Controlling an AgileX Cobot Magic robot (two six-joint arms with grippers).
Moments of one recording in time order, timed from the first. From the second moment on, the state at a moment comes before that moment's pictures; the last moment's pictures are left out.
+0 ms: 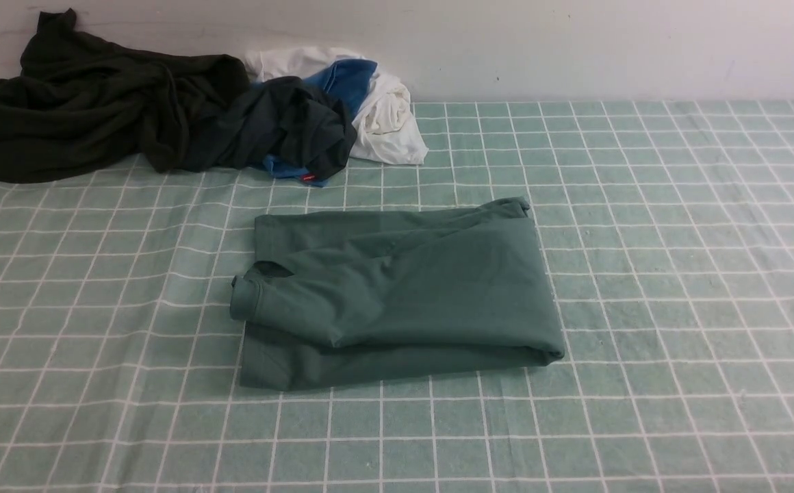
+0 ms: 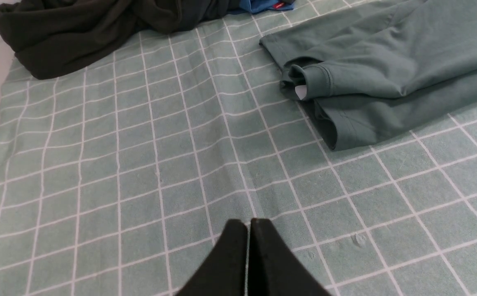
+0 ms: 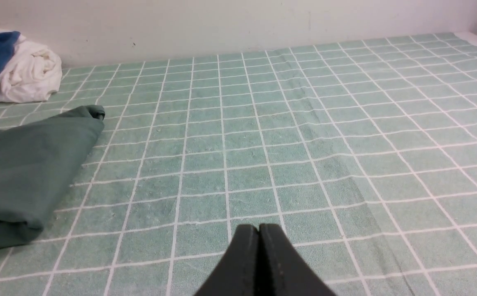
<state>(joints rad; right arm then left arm) -0.08 -0.01 0.02 -0.01 0.35 0.15 -0.31 0.13 -0.50 0.19 0.91 -0.01</state>
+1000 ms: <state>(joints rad) -0.08 -0.01 0.02 -0.01 0.35 0.15 -0.23 0.10 -0.30 0.10 0.48 0.00</state>
